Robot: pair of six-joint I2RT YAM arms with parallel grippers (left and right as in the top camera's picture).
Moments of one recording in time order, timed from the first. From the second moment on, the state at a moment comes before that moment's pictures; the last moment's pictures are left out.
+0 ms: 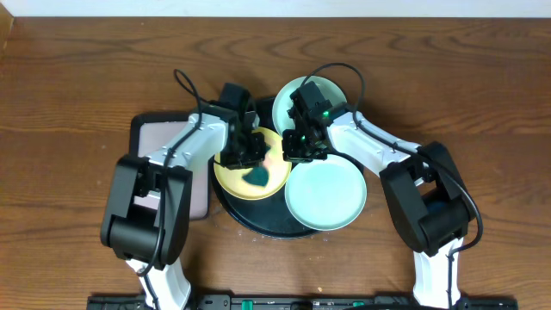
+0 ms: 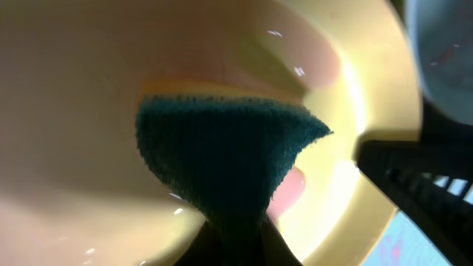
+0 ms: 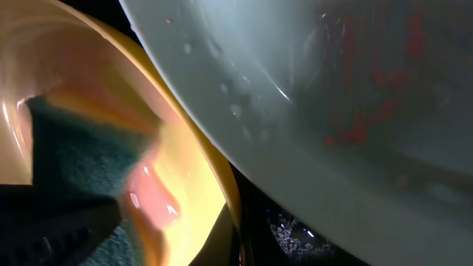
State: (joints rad) left arm -0.30 1.92 1.20 -0.72 0.35 -0.35; right arm 0.55 2.11 1.42 -0.61 -0.37 0.53
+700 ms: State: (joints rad) left arm -0.33 1.91 1.21 -0.72 0.03 -0.56; right arm 0.55 2.11 1.42 -0.59 -0.37 0.53
